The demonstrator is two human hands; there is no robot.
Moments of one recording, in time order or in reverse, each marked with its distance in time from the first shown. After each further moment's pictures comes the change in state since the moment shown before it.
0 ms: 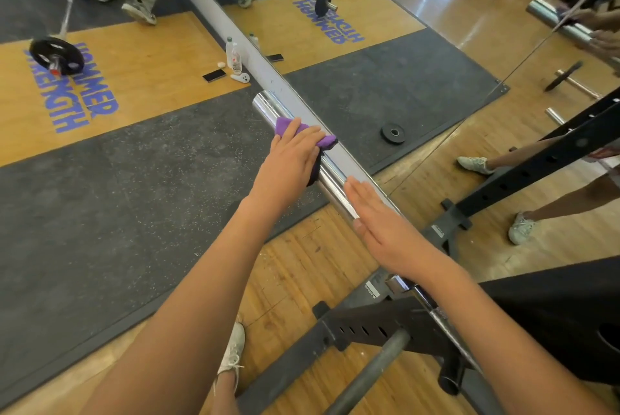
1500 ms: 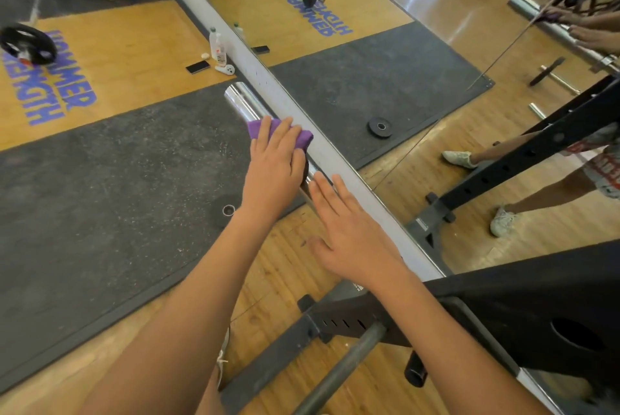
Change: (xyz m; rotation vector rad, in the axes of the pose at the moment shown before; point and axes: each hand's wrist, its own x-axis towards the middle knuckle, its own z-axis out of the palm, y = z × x) left_hand -0.010 0.023 0.033 -0.013 0.194 -0.124; right_hand 0.000 -0.015 0.018 -0.305 0.085 0.003
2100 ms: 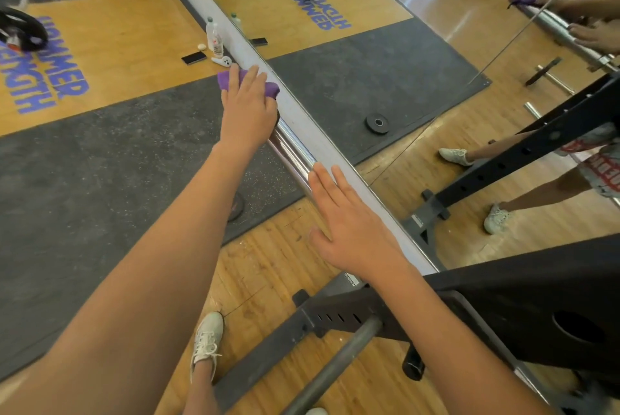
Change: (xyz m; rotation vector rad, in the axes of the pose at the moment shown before) left_hand 0.084 -0.040 -0.022 0.125 -0.037 -0.174; right_hand -0.004 -0.003 -0.006 0.068 0.020 0.007
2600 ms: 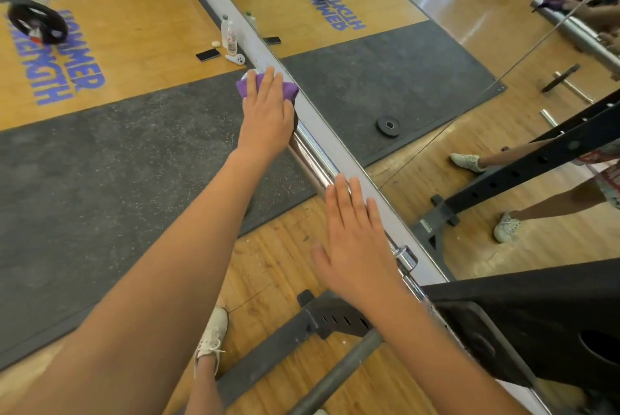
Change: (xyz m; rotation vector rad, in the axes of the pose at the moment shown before) left_hand -0.015 -0.002 0.006 -0.118 0.031 0.017; right_hand -0.013 -0.028 0.018 -0.206 0.033 0.156
